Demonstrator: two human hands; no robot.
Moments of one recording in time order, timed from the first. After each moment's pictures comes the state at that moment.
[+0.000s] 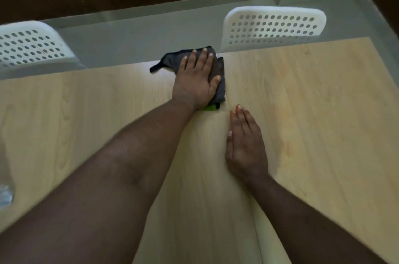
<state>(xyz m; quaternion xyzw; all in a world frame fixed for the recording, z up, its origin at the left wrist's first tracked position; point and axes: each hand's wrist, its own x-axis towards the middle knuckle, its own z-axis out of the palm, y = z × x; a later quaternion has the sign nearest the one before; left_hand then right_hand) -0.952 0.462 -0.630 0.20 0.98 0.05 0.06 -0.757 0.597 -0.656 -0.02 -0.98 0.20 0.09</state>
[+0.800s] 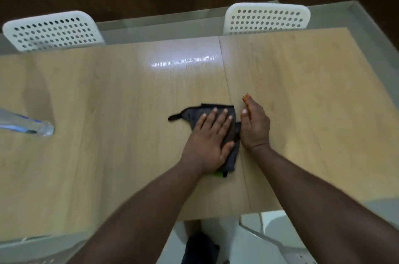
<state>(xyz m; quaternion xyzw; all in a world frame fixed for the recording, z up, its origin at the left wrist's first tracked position) -0.643 0.447 -0.627 0.27 0.96 0.06 0.09 -0.668 0.620 -0.643 -0.09 -0.89 0.42 0.13</state>
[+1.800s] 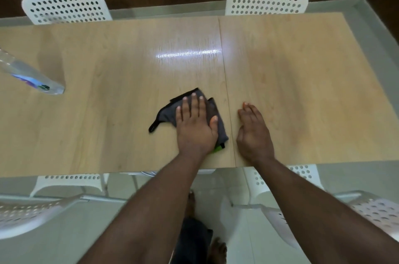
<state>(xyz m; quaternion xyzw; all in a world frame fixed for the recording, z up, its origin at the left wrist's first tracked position) -0.554 0.461 -0.636 0.01 1.00 0.07 0.03 -0.533 0.643 -0.647 0.00 -0.97 0.25 0.03</state>
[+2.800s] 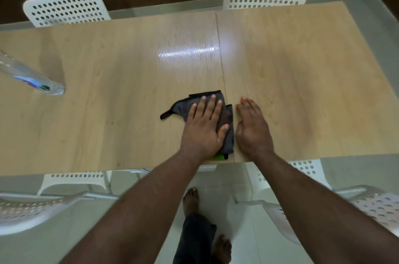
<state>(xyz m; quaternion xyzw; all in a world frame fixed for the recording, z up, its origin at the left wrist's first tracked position) -0.546 0.471 -0.645 0.17 0.98 0.06 0.06 -0.531 0.649 -0.649 0.01 -0.96 0.28 0.05</state>
